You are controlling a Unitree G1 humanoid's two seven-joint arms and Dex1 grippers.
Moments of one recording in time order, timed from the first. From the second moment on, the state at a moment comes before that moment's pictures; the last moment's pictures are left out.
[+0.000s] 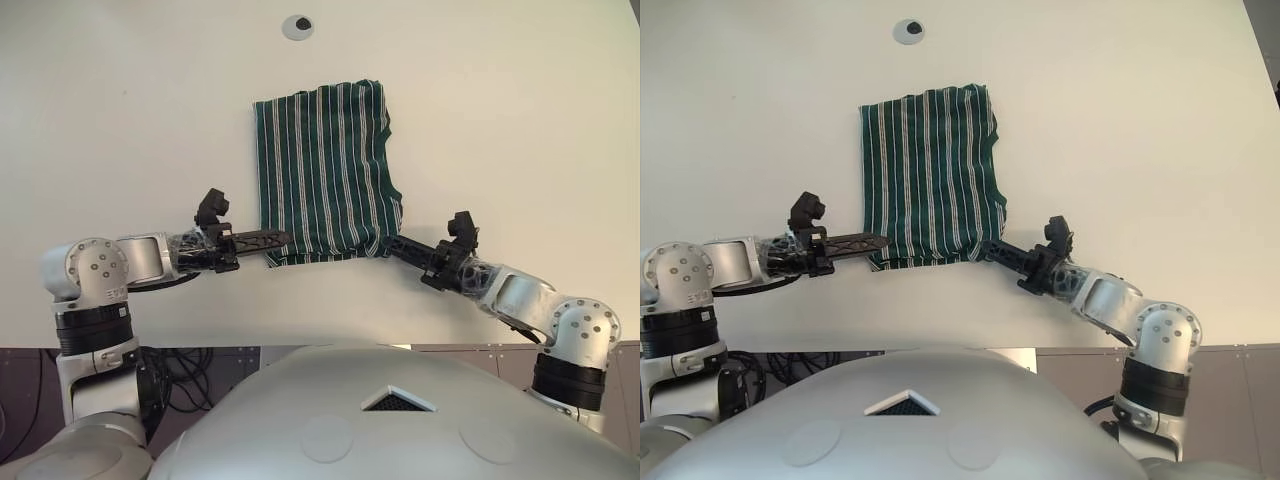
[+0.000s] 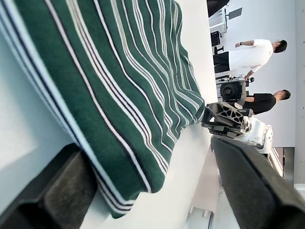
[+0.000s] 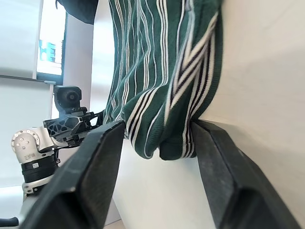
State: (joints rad) left arm 0.02 0.50 0.22 -0.13 -0.89 1.50 -0.77; right arm 0.29 -0.29 -0.21 -0.35 1.39 1.26 0.00
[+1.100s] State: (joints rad) left arm 0.03 0.63 0.02 -0.09 -0.88 1.33 -0.85; right arm 0.27 -0.34 -0.16 -0.33 1.36 1.20 0.09
